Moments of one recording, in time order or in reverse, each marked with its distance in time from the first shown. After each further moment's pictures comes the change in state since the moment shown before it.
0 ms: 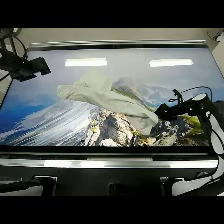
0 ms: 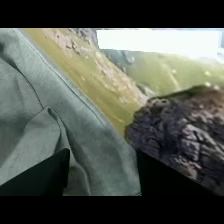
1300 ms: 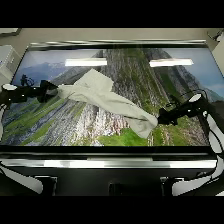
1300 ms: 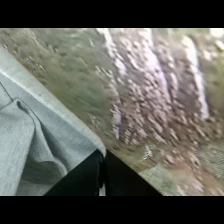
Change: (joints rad) left arm 0.423 -0.417 -0.364 -0.956 0.428 0.436; right arm 0.020 -0.005 -0.004 -0.110 0.079 0.136
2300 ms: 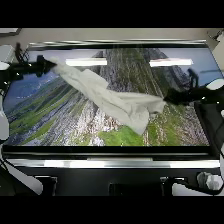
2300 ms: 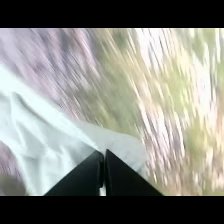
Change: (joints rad) left arm -0.074 -0.061 0.509 -0.111 -0.119 0.117; right arm 0.025 0.322 0.119 0.084 -0.187 -0.020
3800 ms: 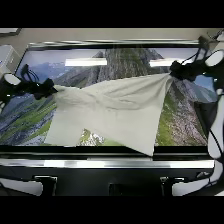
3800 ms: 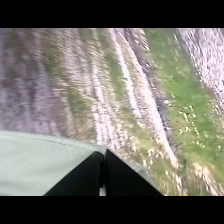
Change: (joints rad) left arm -0.090 0.248 -0.542 0.521 0.107 -0.336; right arm 0.085 -0.294 0.471 -0.248 -0.088 0.319
